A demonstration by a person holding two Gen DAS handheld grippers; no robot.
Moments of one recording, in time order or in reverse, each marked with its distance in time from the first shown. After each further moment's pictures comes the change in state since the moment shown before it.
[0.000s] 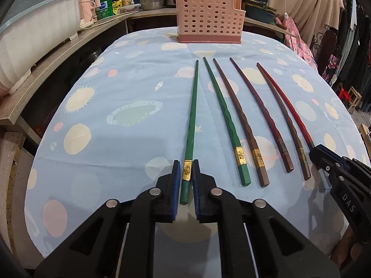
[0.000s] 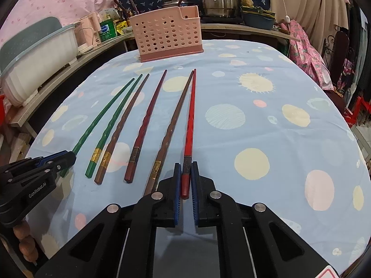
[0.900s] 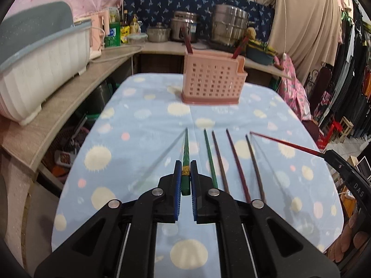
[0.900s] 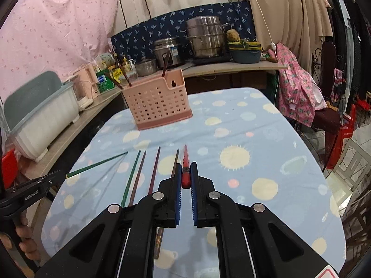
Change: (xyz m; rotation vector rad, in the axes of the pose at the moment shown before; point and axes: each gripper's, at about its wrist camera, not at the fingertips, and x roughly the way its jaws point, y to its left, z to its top) left arm -0.073 0.024 0.089 -0.081 -0.183 -0.054; right arm -0.072 -0.039 0.098 0.101 -0.252 0.034
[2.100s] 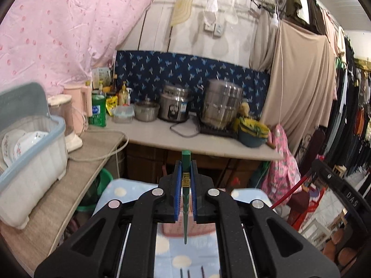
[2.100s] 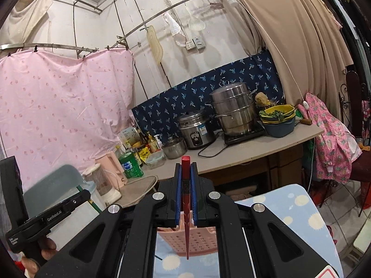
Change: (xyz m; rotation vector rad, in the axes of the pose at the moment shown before) left arm -0.001 -0.023 0.250 -0.046 -0.364 -0.064; right arm 0.053 0.028 0.245 0.113 -0.335 0.210
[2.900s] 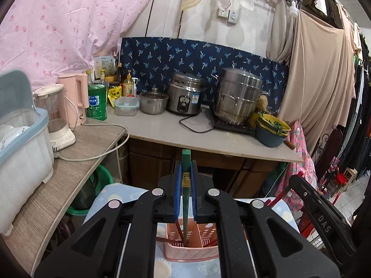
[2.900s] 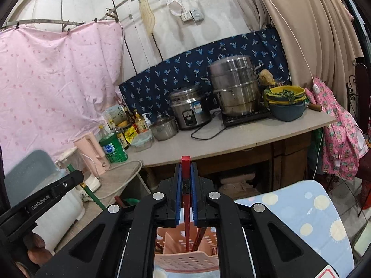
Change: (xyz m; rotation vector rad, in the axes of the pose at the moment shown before) left arm 0.115 0.009 -0.007 -0.014 0.076 0.068; right arm 0.137 -0.009 -0.043 -0.042 0.158 -0.068
